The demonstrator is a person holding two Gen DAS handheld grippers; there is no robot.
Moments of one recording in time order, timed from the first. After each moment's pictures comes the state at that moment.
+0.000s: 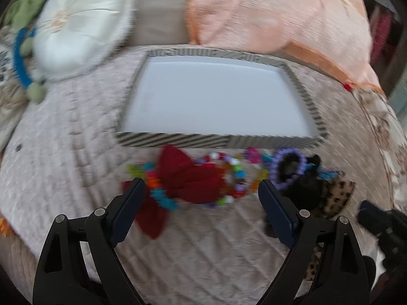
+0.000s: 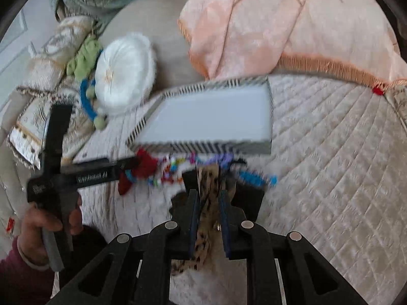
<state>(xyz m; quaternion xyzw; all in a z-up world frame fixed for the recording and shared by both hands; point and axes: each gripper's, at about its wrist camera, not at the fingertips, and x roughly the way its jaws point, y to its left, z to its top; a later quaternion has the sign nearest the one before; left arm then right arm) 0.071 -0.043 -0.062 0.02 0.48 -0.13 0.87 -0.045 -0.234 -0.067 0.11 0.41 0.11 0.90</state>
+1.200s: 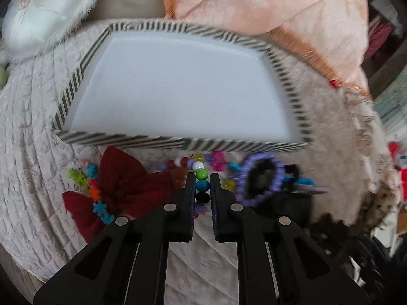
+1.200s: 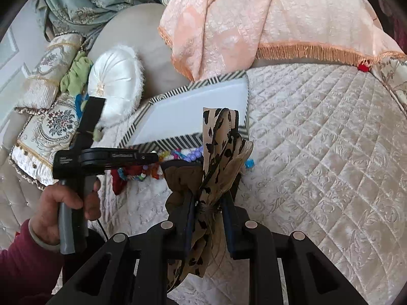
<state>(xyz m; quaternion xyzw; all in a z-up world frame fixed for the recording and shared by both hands) 0.114 -0.063 -0.078 -0.04 0.54 -0.18 0.82 -0.070 -0.273 -0.082 0.17 0.38 0.09 0.90</state>
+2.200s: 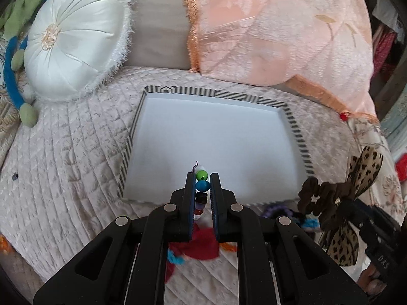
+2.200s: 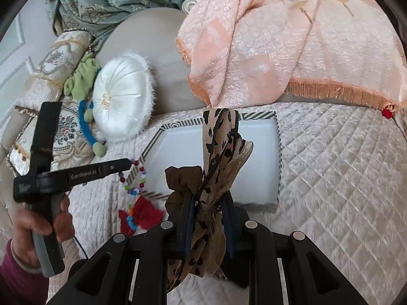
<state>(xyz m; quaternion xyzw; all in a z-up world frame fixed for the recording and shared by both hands) 0.154 -0.024 -0.017 -0.01 0.48 -0.13 0.87 0.028 -0.248 -0.039 0.13 0.37 0.11 0.91</state>
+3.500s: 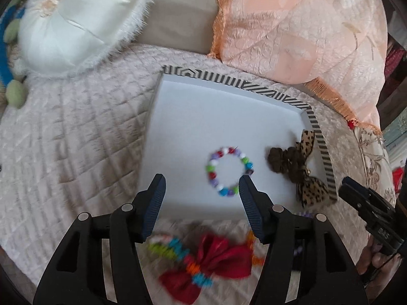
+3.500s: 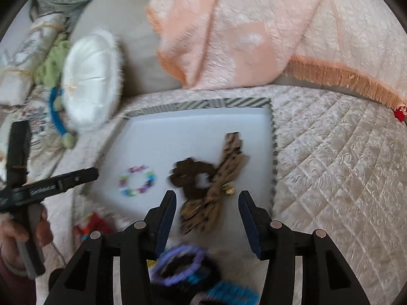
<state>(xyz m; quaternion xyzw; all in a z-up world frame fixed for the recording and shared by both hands) 0.186 0.025 -0.051 -0.06 0.51 -0.13 0.85 0.105 -0.262 -0.069 0.10 0.43 0.10 0.89</state>
